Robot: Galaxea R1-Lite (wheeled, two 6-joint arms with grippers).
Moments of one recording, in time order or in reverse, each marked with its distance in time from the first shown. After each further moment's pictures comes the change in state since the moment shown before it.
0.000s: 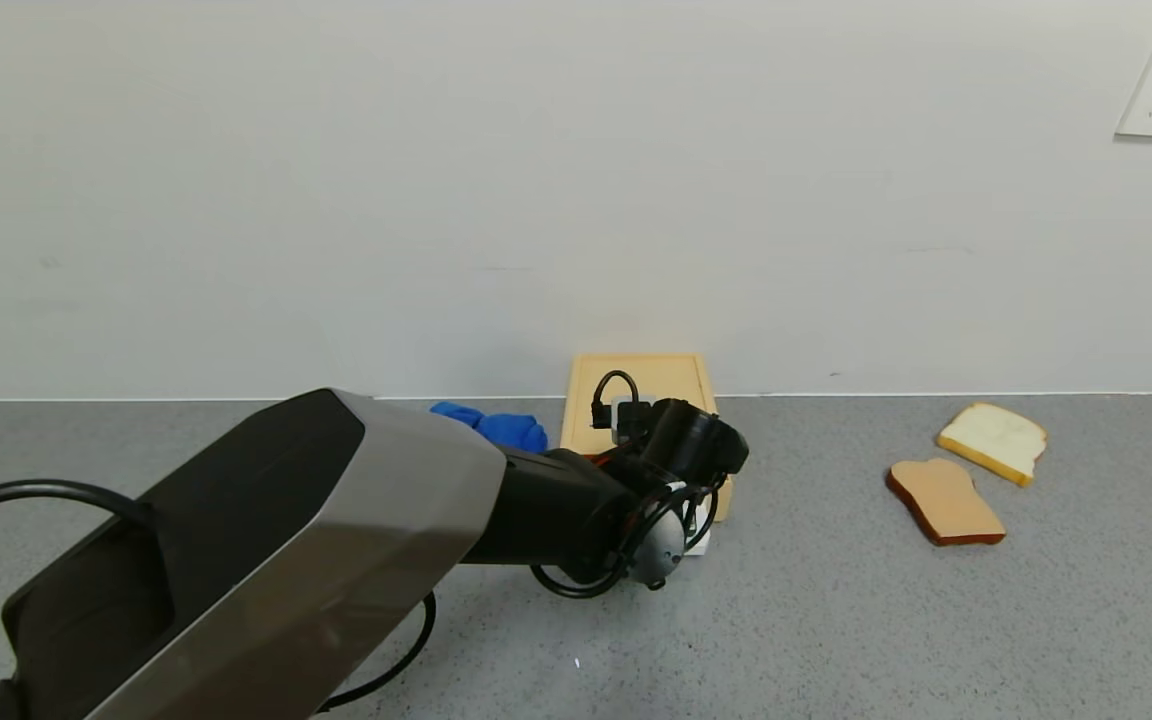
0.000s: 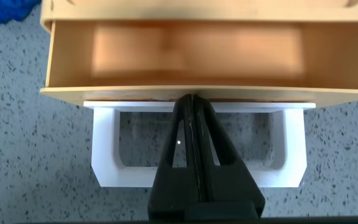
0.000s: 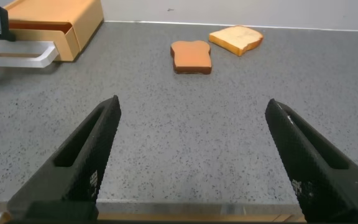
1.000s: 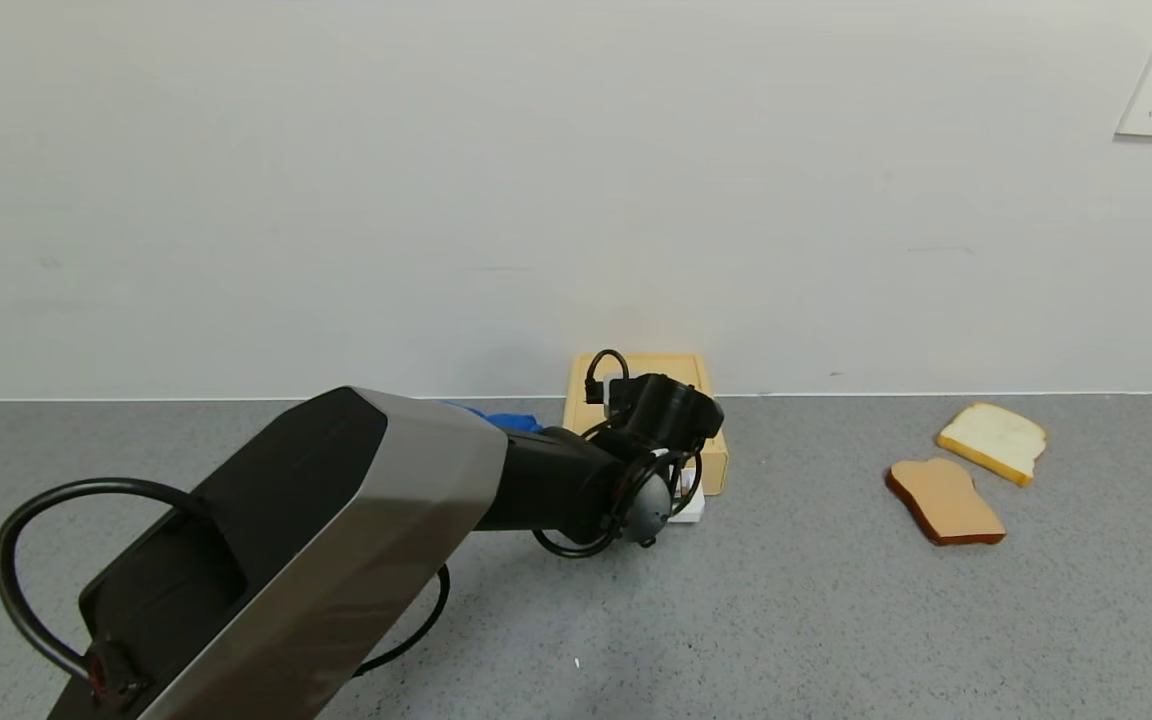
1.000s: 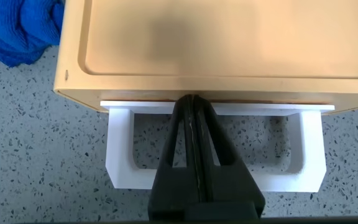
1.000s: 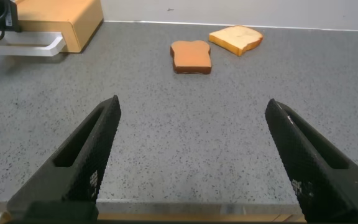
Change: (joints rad) left arm 0.070 0.079 -0.140 0.000 -0.004 0.071; right arm 0.000 0.000 0.000 0.000 0.000 0.000
